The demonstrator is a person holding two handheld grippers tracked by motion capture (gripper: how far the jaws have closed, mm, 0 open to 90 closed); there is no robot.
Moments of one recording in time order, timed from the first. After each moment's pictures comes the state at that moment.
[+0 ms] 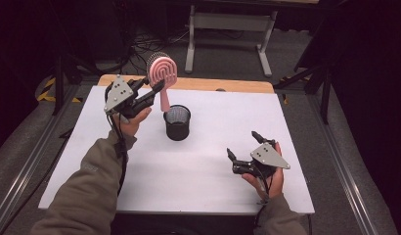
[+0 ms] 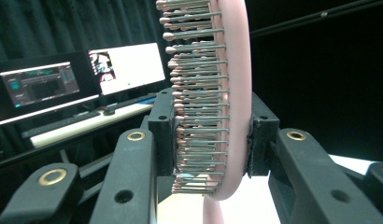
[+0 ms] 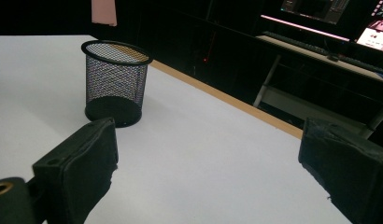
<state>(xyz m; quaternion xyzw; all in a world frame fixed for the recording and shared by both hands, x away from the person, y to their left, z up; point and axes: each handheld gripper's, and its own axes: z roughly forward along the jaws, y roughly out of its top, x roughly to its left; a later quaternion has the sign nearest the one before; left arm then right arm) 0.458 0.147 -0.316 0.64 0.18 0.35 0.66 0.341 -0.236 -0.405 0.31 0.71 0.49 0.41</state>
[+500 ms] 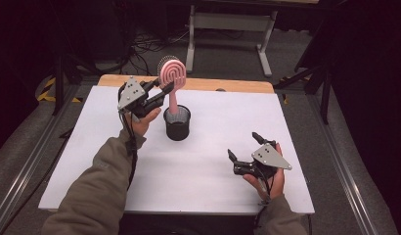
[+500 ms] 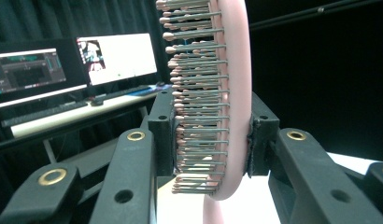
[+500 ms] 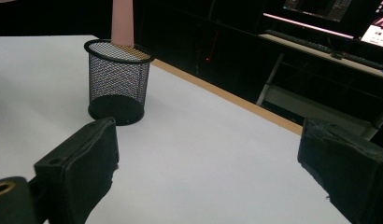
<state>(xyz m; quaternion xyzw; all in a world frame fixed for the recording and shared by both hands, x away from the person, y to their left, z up) 0.475 0.127 -0.336 0.65 0.19 0.32 0.66 0.340 -0.238 -0.406 0.31 0.71 0.49 0.40</state>
